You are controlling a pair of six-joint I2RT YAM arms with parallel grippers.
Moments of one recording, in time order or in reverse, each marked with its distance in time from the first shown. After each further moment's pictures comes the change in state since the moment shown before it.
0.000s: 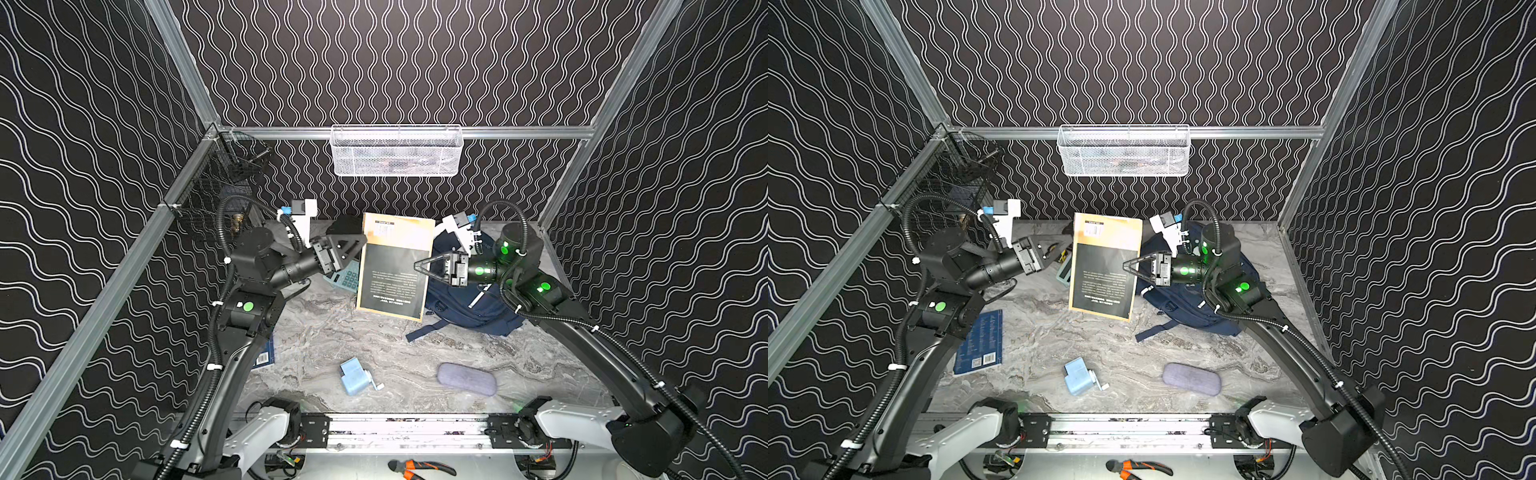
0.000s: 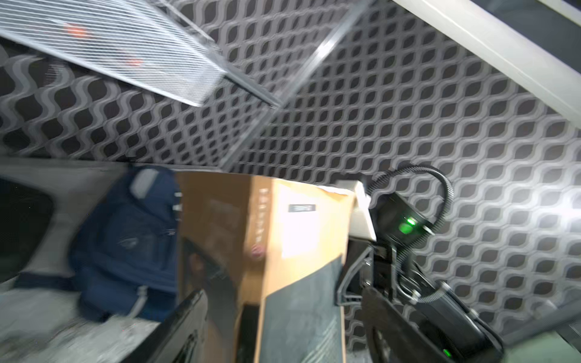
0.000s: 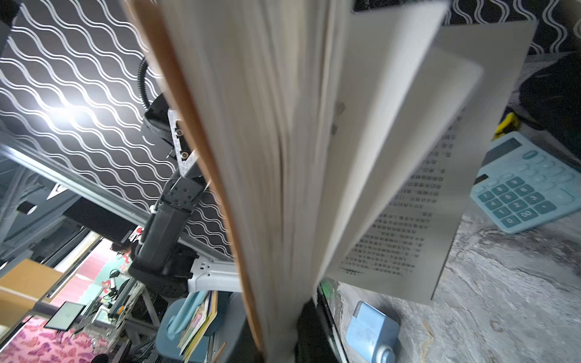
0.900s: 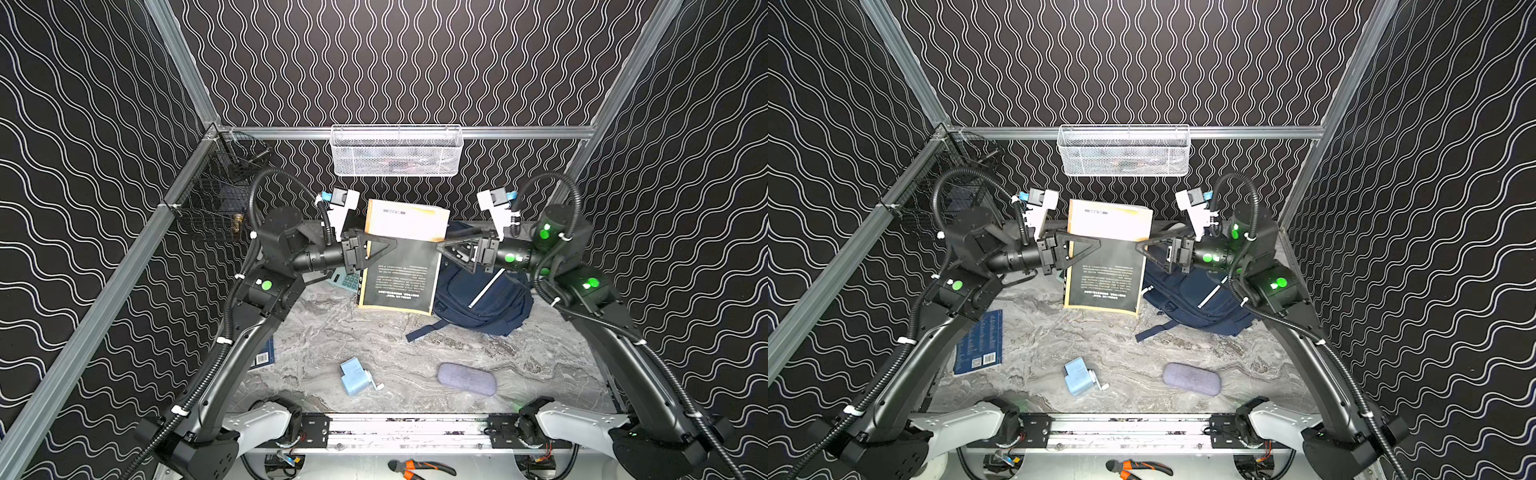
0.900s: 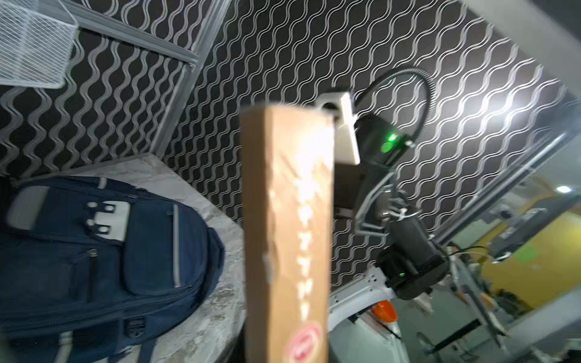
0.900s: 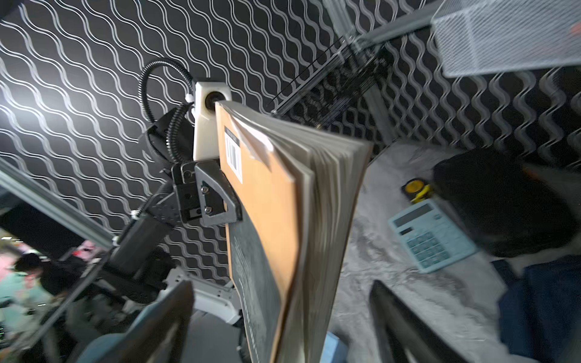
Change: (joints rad) left arm -0.160 0.166 0.253 -0.187 0.068 0.274; right arm -0.082 -0.033 0.314 -0.374 0.178 -0.319
